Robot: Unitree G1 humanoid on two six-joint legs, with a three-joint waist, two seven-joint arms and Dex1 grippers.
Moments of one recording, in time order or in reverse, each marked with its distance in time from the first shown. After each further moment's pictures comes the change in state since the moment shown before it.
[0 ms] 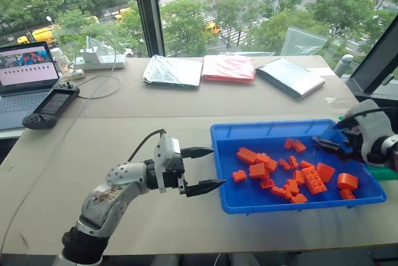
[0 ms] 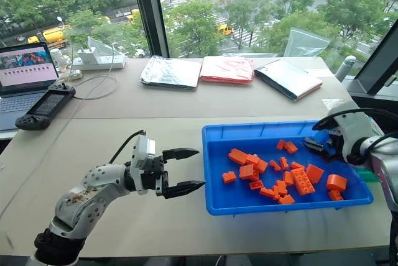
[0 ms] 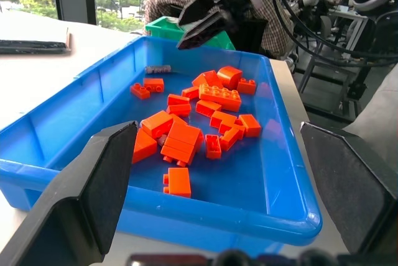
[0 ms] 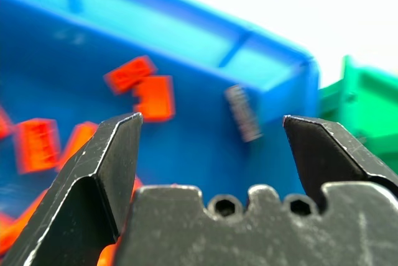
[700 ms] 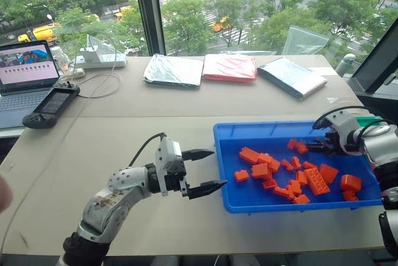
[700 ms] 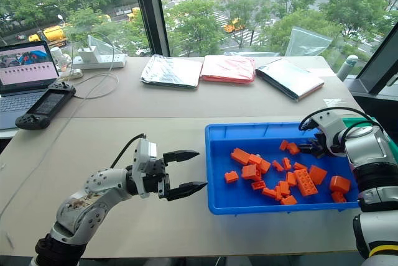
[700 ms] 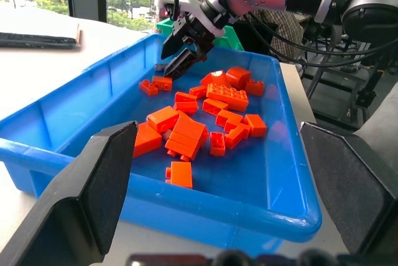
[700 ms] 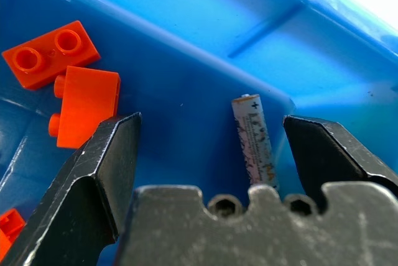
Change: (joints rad) left arm 0.046 -0.005 0.000 -0.026 0.005 -0.004 0.047; right arm -0.214 0.027 0.118 0.456 -0.149 -0.175 0.253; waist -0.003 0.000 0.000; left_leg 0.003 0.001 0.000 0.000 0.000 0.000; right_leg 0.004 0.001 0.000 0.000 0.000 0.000
